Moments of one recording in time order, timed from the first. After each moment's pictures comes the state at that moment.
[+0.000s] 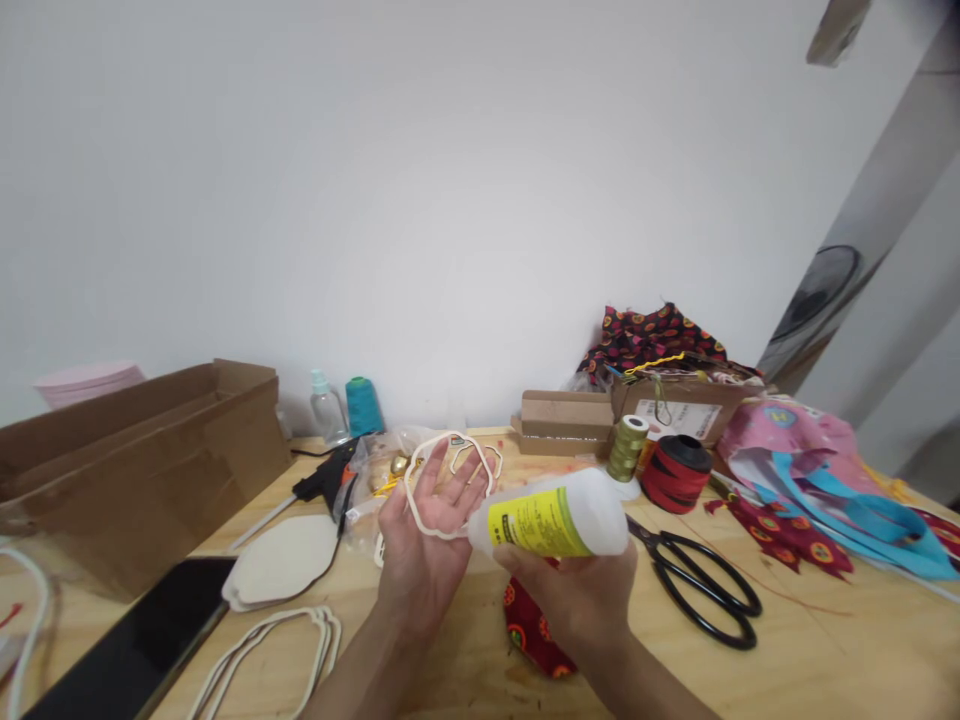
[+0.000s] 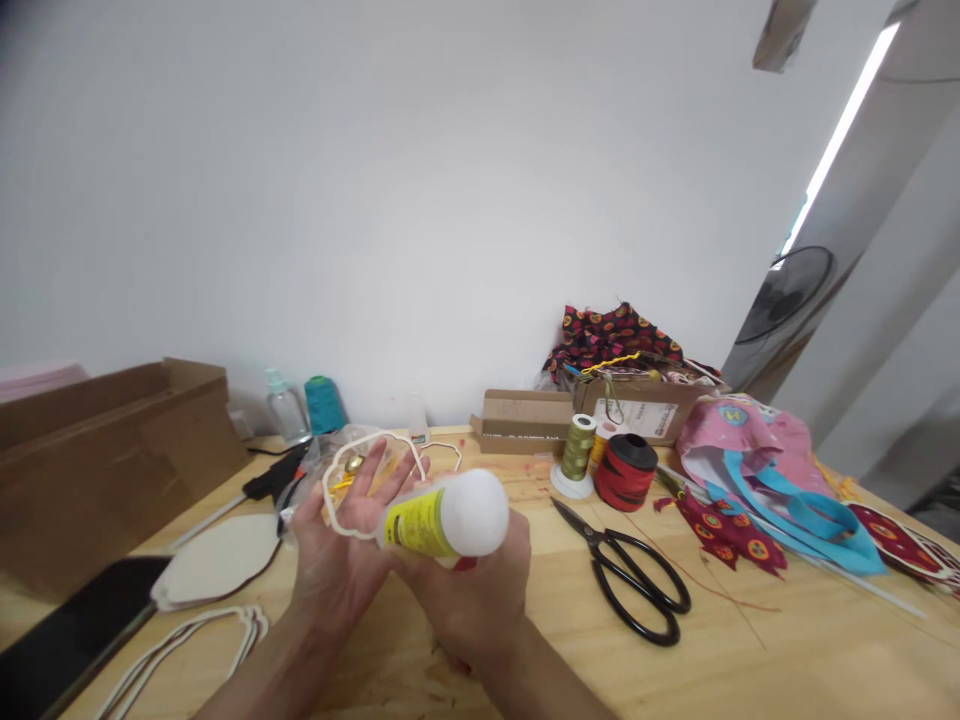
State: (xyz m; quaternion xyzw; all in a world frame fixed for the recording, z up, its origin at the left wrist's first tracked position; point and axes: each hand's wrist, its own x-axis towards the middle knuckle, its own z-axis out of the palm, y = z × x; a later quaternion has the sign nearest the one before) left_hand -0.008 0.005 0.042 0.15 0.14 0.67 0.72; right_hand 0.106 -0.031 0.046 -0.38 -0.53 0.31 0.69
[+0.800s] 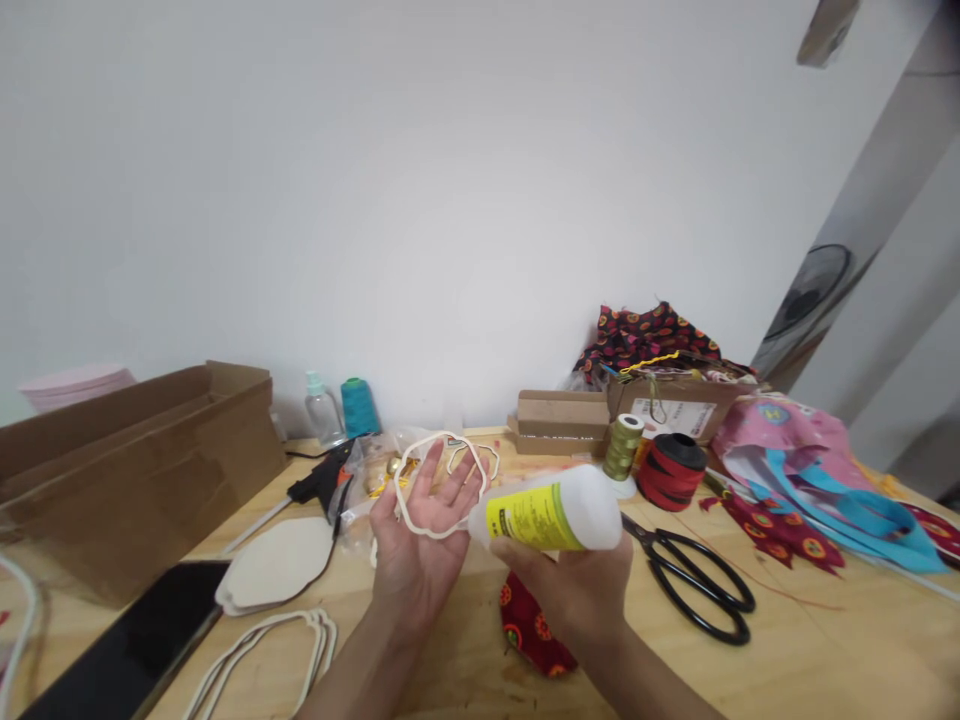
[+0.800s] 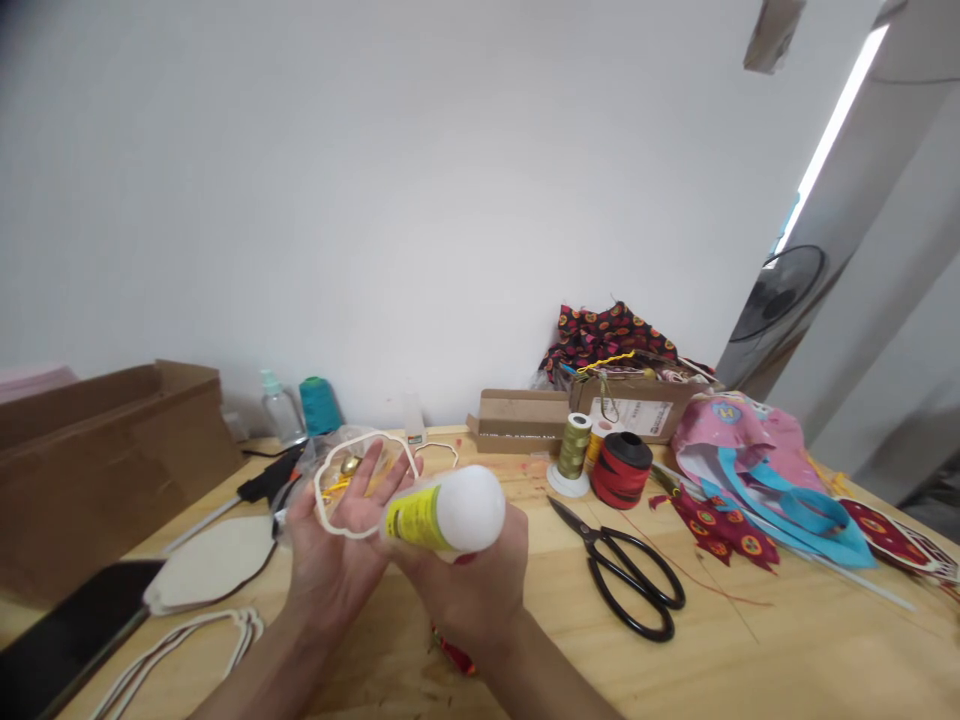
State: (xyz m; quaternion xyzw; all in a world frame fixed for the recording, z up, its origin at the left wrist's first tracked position) left_hand -0.010 0.007 0.038 0.17 0.15 0.67 0.71; right_hand 0.107 -0.027 0.045 -0.37 -0.54 0.28 0.70
